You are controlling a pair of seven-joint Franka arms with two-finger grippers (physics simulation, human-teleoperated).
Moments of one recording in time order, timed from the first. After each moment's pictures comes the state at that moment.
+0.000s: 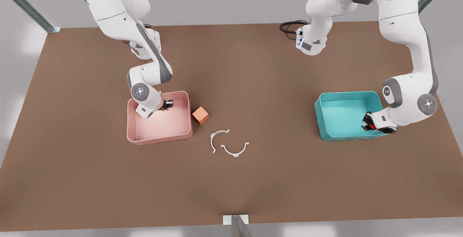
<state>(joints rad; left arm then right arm) 0.15 0.37 0.07 -1.84 0.00 2.10 0.83 0.30 0.24 0.05 -2.34 0.08 2.38 0.19</state>
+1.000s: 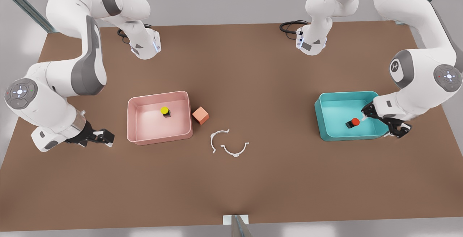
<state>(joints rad) -0.06 0.27 0.06 -1.40 -0.01 1.76 0.77 0.04 0.44 0.06 -1.12 -0.03 1.63 0.13</state>
